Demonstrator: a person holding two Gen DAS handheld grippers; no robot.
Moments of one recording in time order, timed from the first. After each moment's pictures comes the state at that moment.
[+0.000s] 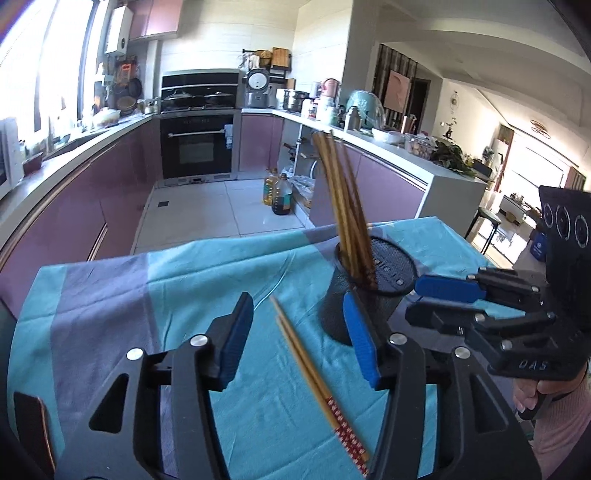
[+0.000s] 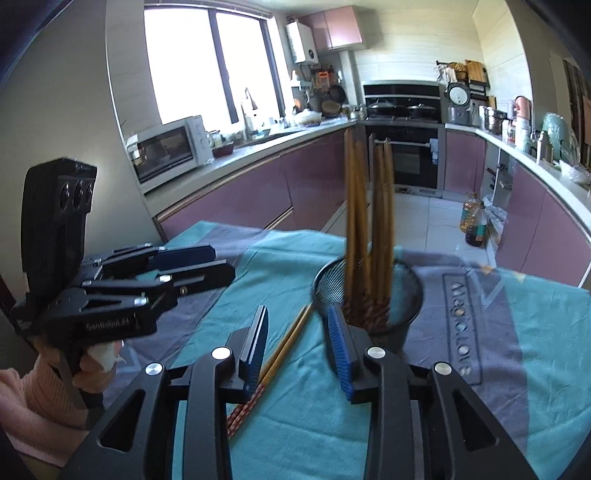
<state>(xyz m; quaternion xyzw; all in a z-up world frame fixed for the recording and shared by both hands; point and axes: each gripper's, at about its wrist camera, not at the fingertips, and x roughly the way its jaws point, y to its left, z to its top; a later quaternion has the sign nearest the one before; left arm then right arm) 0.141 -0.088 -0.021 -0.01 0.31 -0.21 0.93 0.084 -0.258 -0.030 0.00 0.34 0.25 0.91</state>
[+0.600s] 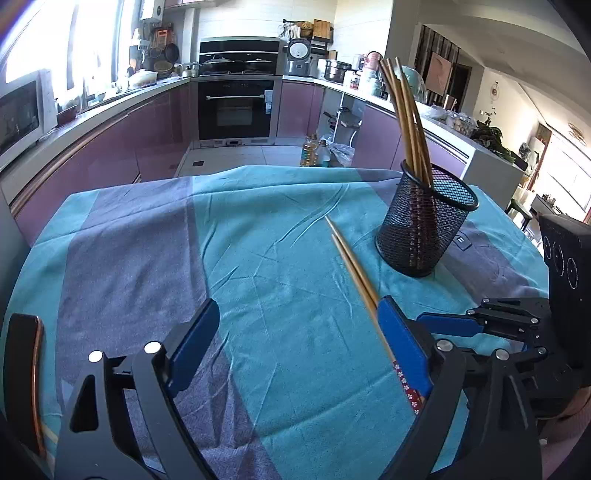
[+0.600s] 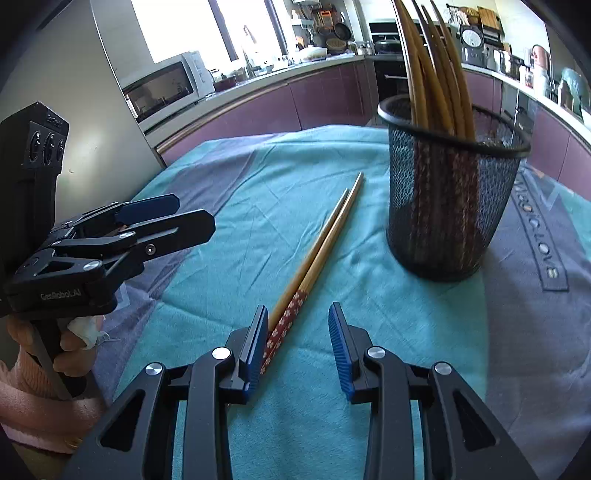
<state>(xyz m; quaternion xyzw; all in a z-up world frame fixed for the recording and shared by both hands) 0.116 -0.052 -0.091 -0.02 0.37 -0.14 0.92 0.079 -0.214 -0.109 0.00 0.44 0.25 0.86</state>
